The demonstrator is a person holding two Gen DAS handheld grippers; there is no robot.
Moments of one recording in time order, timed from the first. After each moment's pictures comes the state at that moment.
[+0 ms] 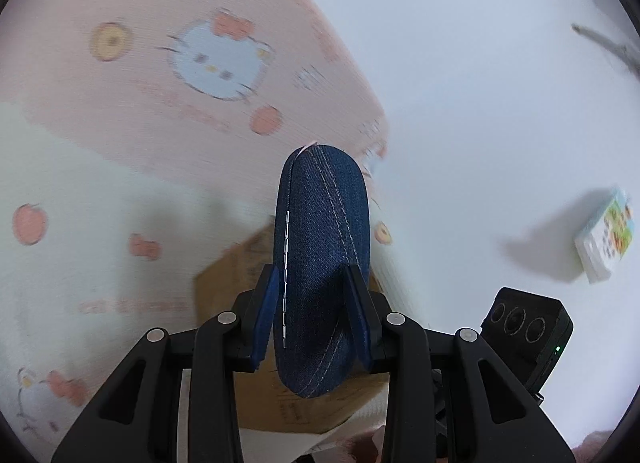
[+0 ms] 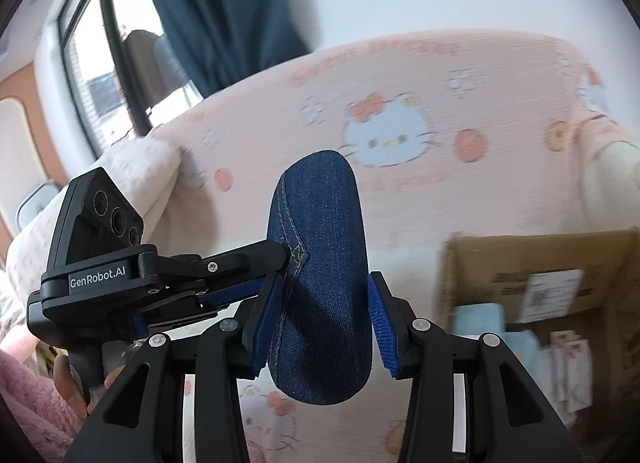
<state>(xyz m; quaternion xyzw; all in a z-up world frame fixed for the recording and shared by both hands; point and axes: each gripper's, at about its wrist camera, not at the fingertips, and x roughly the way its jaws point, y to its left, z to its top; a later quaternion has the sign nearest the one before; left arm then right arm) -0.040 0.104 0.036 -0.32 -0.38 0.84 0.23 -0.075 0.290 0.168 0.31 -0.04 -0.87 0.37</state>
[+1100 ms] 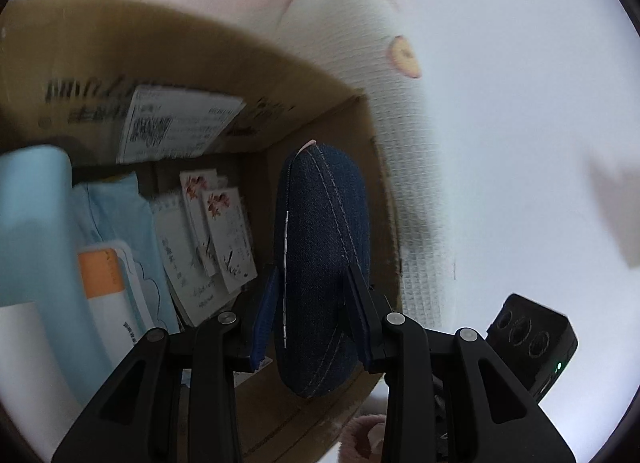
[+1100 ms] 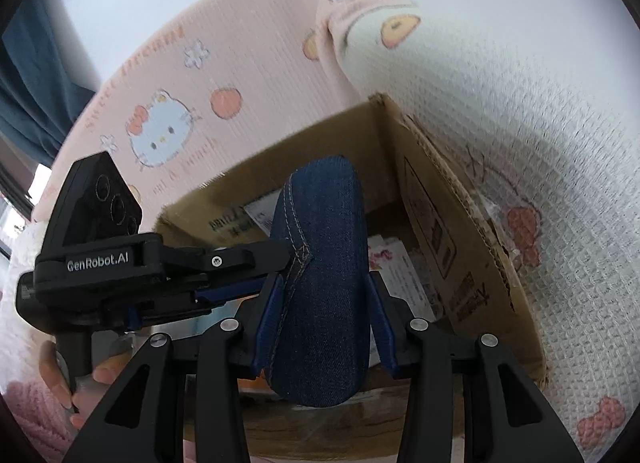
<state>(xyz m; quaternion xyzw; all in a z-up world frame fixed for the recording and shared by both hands) -0.179 0.345 -0.054 -0.58 -0.35 0.68 0.30 -0.155 0.525 0.100 0.46 -0.15 -0.86 0.15</state>
